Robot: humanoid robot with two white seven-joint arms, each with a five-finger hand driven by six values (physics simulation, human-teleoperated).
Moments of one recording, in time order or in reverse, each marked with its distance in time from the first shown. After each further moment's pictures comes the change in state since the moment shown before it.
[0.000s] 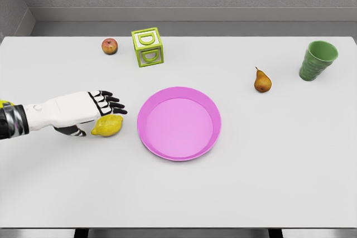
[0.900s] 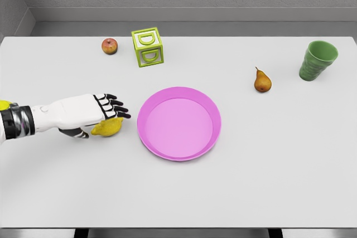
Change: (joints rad) left arm -0.040 -0.006 -0.060 0.010 -0.032 0.000 0.005; right arm 0.000 0.000 0.000 0.000 0.000 0.000 0.000
